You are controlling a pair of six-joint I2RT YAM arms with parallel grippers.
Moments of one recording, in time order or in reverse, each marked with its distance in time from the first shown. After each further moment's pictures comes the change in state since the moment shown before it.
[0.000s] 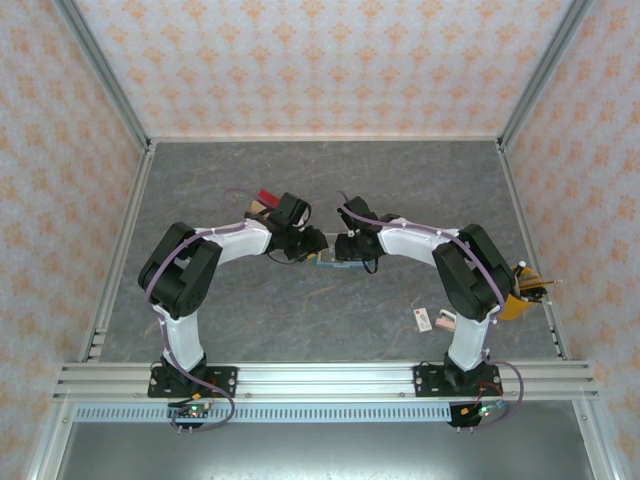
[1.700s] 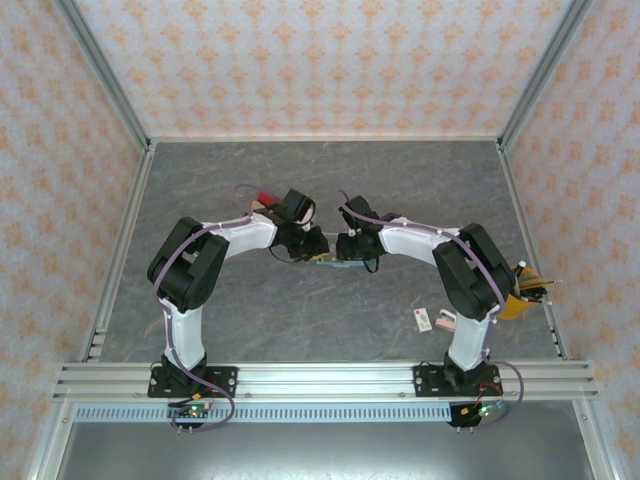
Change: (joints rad) left arm 0.000 0.067 0.086 -0.095 0.080 0.123; right arm -0.009 0.003 0.001 0.002 -0.023 -0.011
